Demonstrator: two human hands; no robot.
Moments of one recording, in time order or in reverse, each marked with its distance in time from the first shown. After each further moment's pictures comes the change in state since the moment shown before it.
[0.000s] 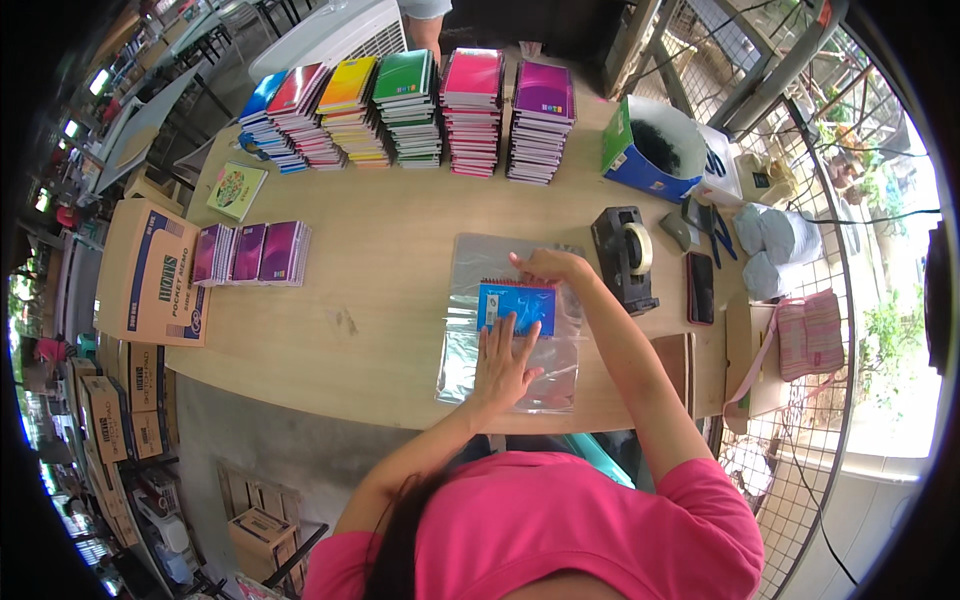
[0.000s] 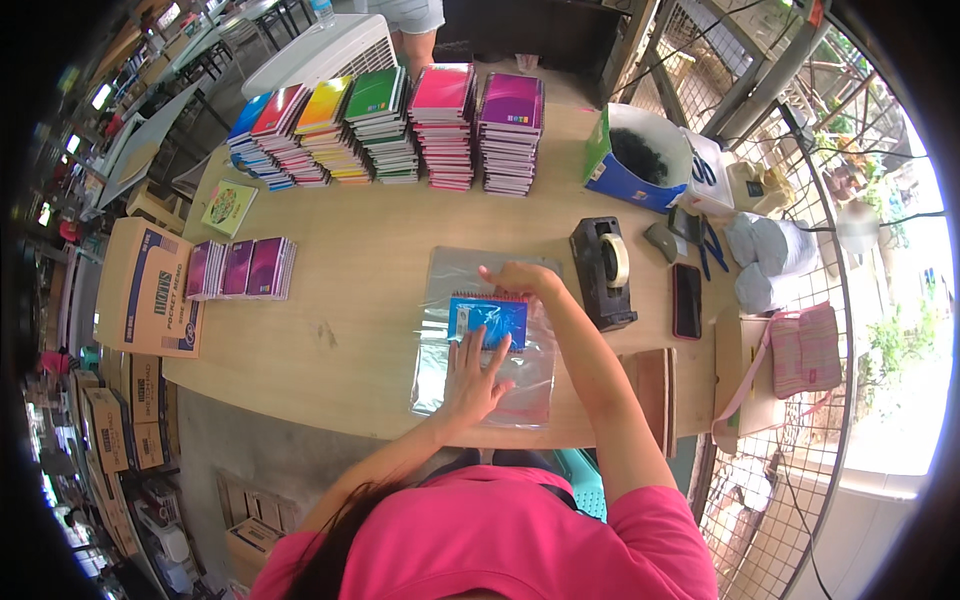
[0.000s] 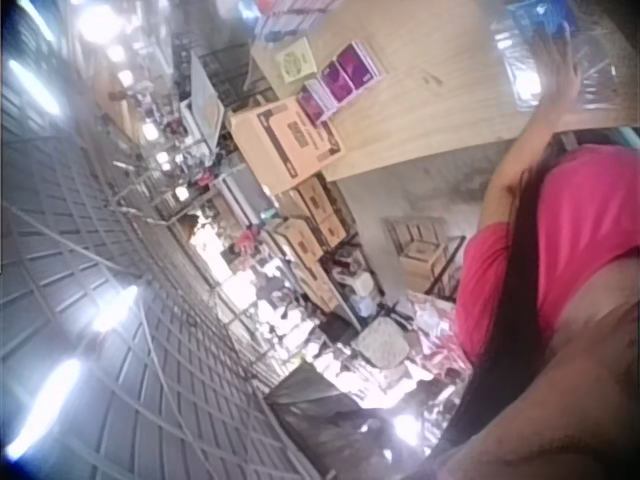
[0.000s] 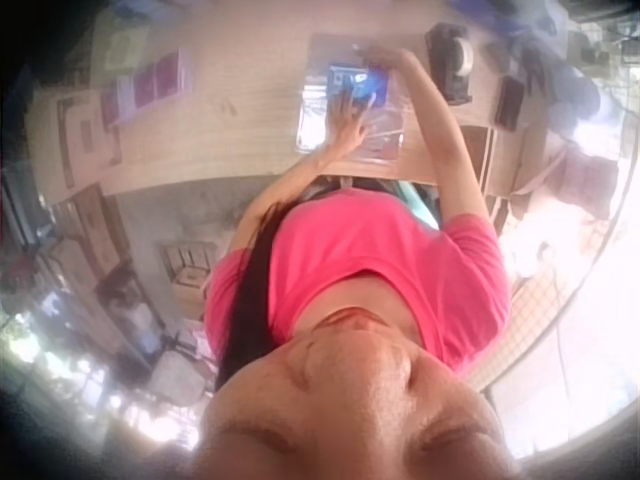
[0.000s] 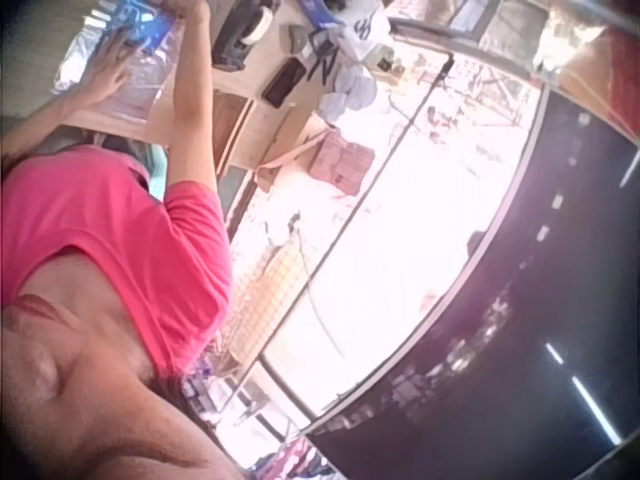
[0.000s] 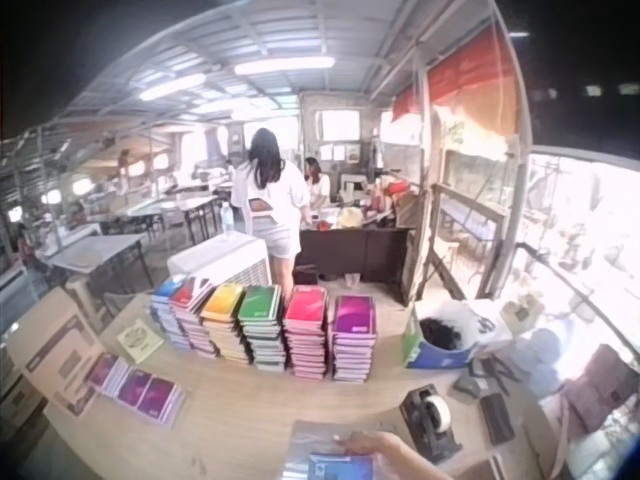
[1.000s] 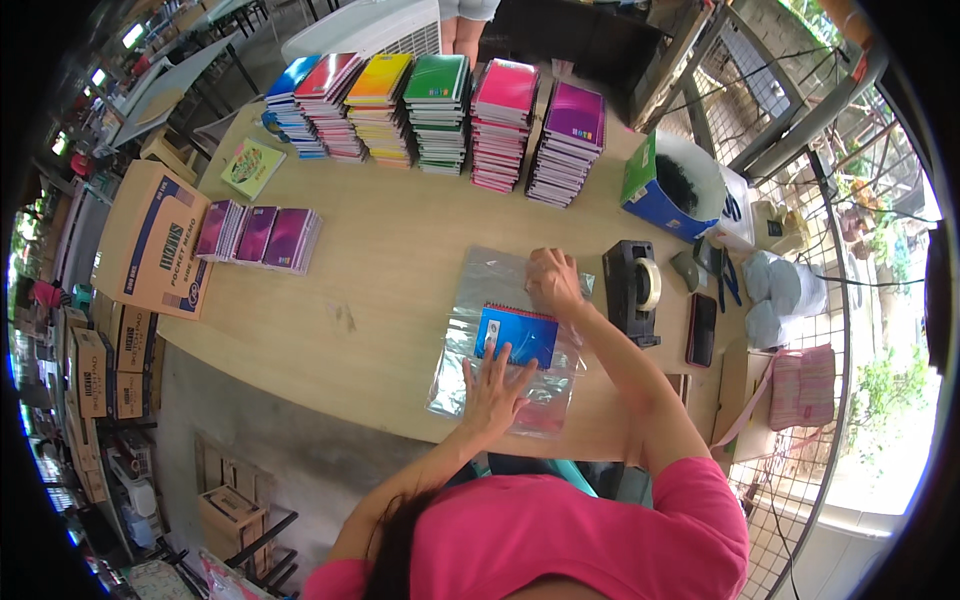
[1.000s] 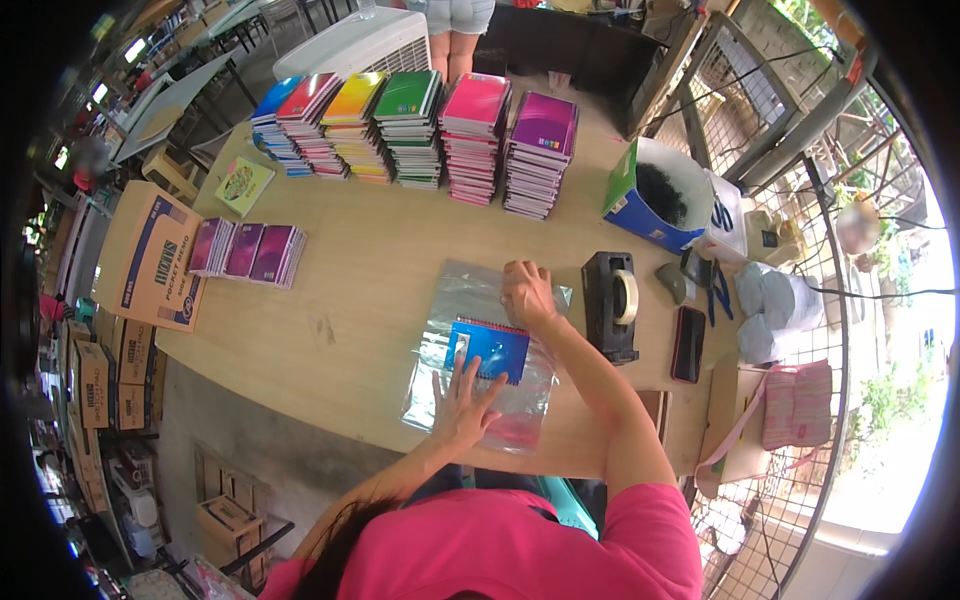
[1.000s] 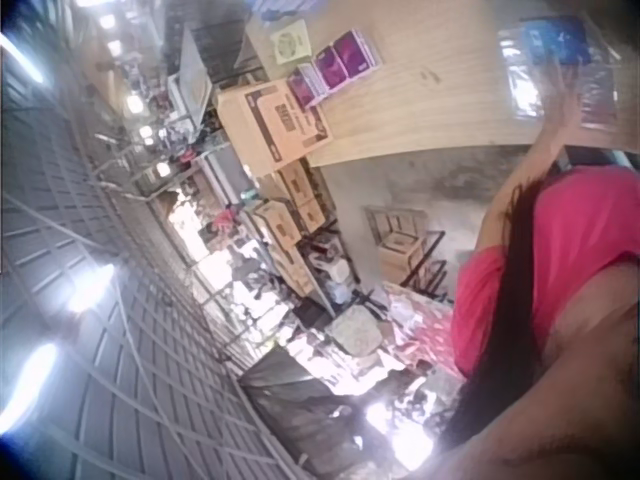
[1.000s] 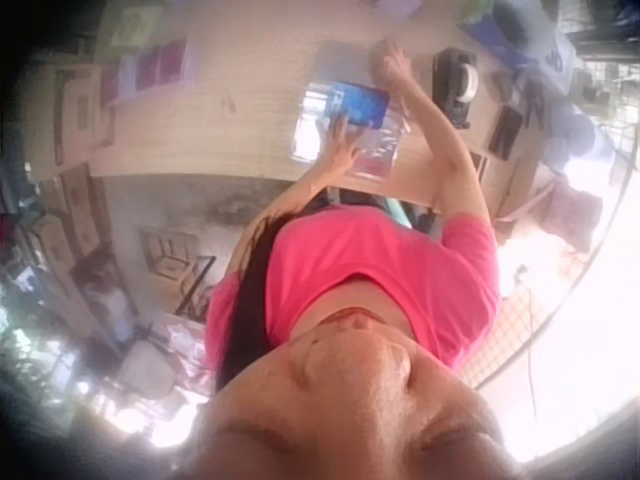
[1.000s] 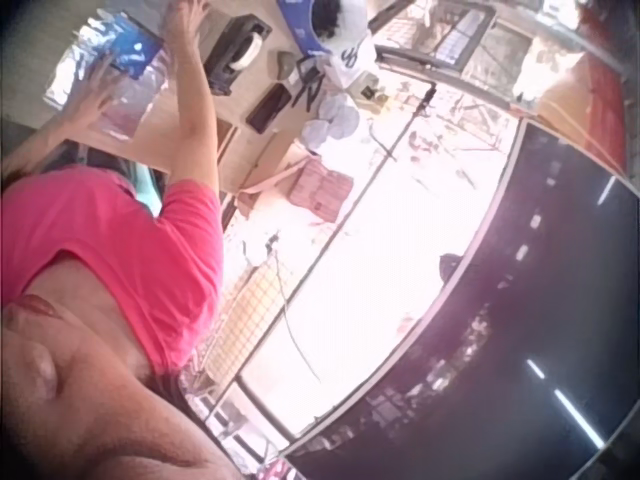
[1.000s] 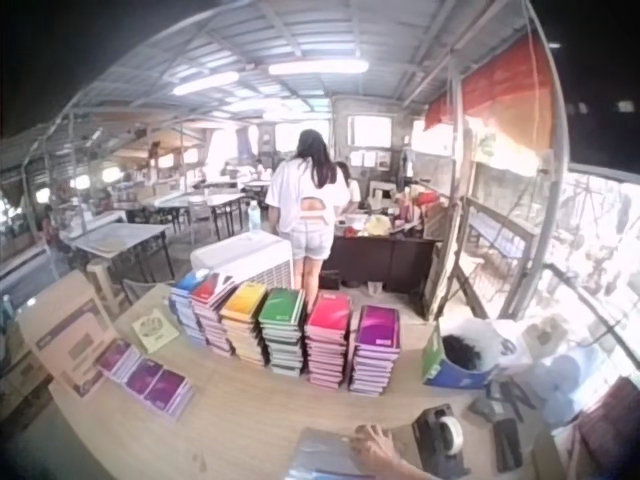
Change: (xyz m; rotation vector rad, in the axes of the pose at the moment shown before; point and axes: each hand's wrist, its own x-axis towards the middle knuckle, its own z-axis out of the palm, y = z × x) left_hand -0.021 0.006 0.004 -0.028 -0.064 -0.109; right_hand 0.012 0.021 0.017 -0.470 1.015 -0.782
